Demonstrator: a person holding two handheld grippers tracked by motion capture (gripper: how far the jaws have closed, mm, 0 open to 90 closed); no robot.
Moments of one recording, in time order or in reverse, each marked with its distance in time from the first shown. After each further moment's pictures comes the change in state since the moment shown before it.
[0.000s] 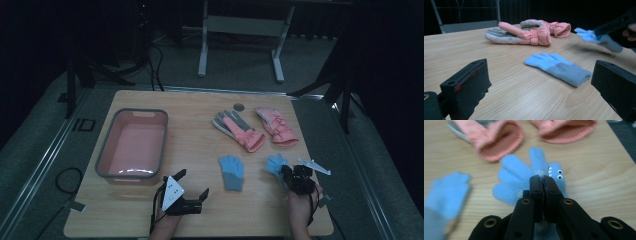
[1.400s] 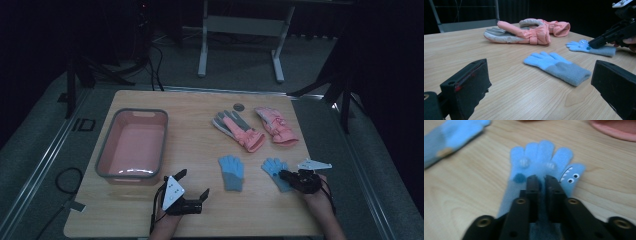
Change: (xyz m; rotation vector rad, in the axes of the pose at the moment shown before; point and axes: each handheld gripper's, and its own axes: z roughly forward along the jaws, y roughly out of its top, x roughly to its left) left arm 0.000 0.000 0.001 0.006 -0.006 -0.003; right arm -0.062 -0.007 0.039 0.110 0.377 -0.440
